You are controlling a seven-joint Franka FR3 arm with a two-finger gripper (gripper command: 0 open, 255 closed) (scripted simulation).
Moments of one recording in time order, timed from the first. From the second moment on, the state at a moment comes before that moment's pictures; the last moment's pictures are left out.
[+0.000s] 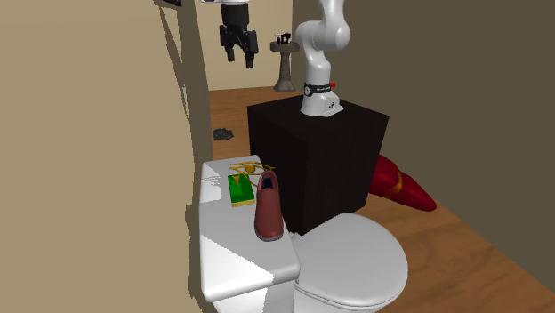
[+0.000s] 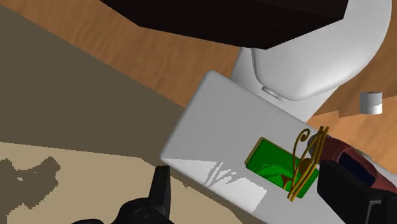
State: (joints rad) arm 0.15 -0.25 0.11 -2.33 -0.07 1.97 0.07
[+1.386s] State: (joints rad) arm 0.32 0.51 0.23 -1.88 -0.20 2.11 0.15
